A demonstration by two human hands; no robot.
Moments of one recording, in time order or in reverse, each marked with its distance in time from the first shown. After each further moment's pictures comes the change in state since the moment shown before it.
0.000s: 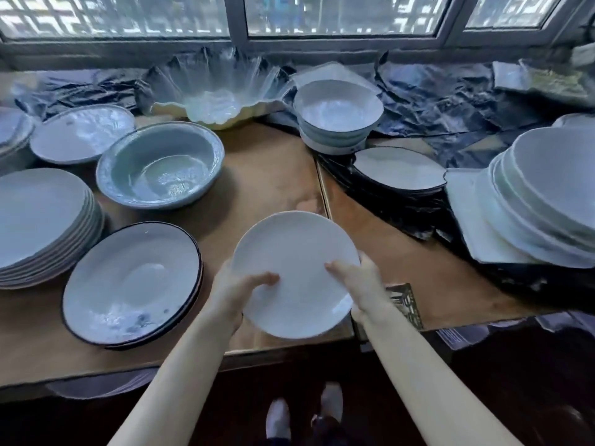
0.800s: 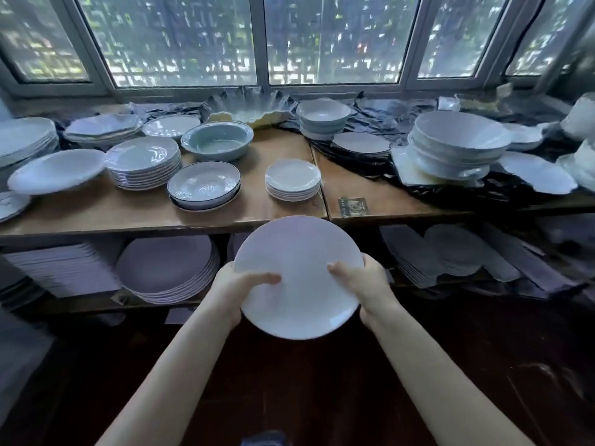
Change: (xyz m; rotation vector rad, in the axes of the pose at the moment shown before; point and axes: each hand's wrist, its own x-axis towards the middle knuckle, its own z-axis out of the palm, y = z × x) left_hand -0.431 -0.162 -0.070 -0.007 -0.038 0.091; right_hand -0.406 0.166 -0.144 -0.011 -0.039 -0.243
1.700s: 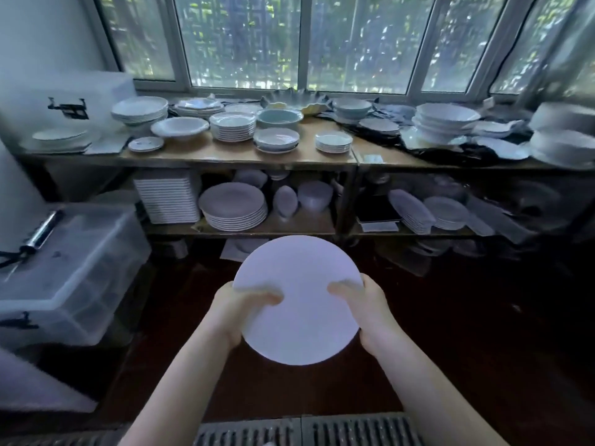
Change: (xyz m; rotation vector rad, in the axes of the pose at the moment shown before) left_hand -0.495 -0.224 -0.251 -0.037 0.044 0.023; right_hand -0.571 0.166 0.019 -0.126 -0.113 0.037
